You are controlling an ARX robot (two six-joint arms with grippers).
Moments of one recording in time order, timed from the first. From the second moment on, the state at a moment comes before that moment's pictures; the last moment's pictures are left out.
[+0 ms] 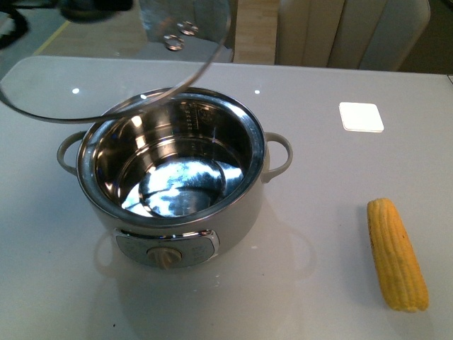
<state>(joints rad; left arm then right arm) -0.32 1.66 0.81 0.53 -0.14 -0.09 0.00 0.01 0.02 0.00 0.00 0.00</state>
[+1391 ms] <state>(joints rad) 0.34 2.46 0.65 1.32 0.14 0.10 0.00 0.01 0.02 0.00 0.00 0.00</state>
